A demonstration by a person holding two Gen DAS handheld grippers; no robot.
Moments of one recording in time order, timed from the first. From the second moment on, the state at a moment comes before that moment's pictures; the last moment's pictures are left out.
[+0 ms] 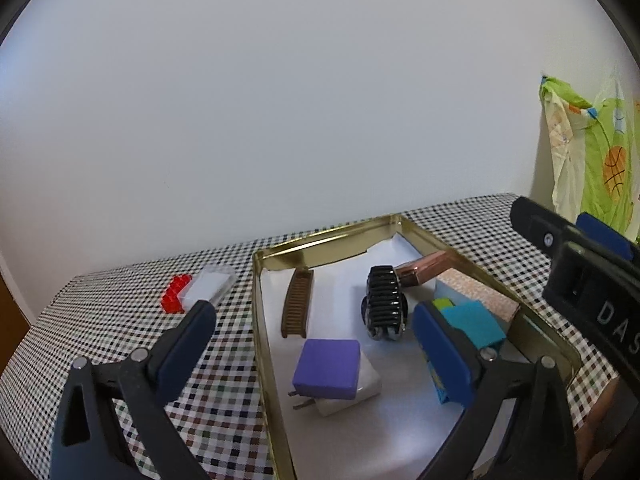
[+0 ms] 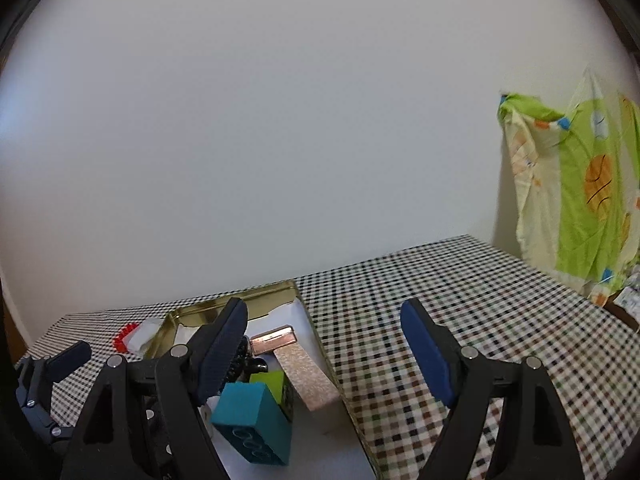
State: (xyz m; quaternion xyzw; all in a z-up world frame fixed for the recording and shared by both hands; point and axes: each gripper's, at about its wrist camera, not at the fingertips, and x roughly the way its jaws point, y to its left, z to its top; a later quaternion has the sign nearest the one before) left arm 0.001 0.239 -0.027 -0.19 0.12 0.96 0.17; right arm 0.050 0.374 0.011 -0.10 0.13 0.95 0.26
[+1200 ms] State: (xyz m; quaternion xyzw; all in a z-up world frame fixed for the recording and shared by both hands) left arm 0.034 0.163 -0.021 -0.12 0.10 0.97 0.18; right arm 0.081 0.278 0.015 -0.04 0.12 0.95 0.30
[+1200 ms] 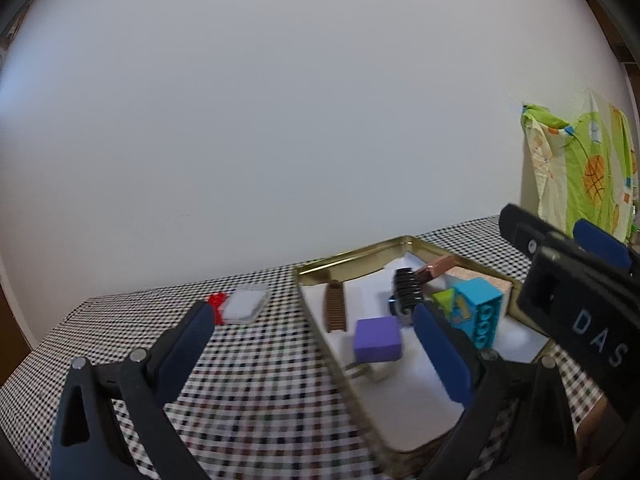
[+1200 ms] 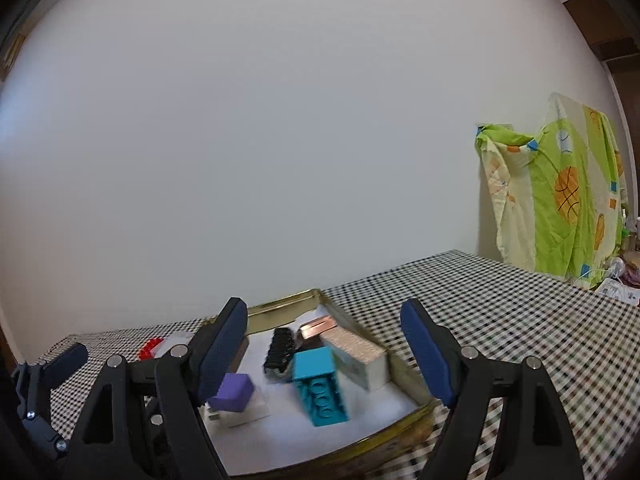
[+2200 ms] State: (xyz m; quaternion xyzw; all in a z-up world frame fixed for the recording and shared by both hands) left arm -0.050 0.071 -0.027 -0.15 0.07 0.98 0.11; right arm -0.016 0.199 0.008 -0.09 0.09 0.96 0.24
